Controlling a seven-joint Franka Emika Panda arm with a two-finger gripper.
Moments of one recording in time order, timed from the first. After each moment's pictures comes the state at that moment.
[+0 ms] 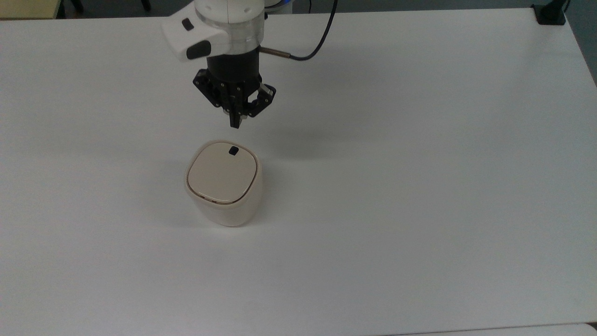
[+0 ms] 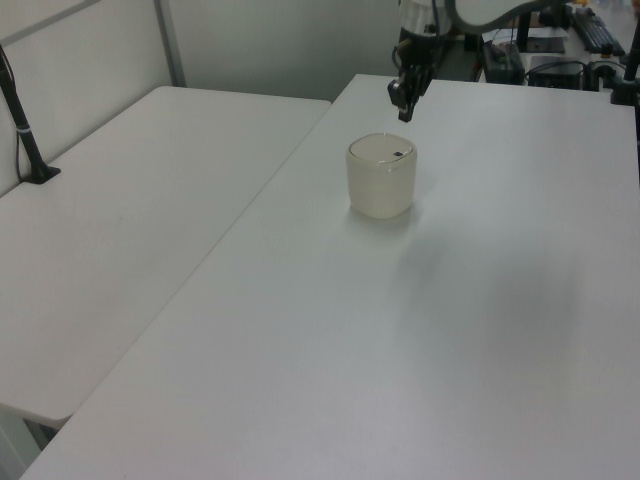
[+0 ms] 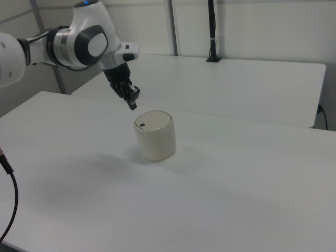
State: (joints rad) arm 0.12 0.25 -0.08 -1.58 -0.07 2.03 0.31
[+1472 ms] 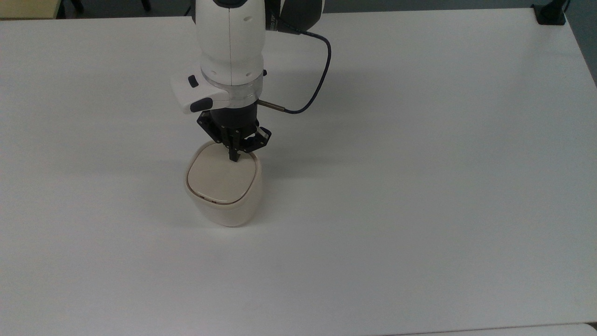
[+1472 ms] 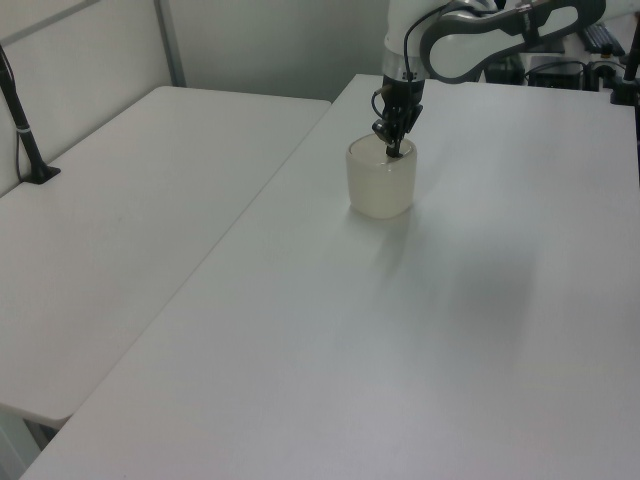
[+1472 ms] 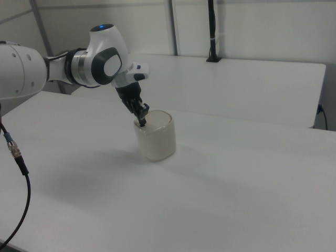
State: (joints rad) arm 0.11 0.38 -0.08 -1.57 -0.09 2.11 0.38
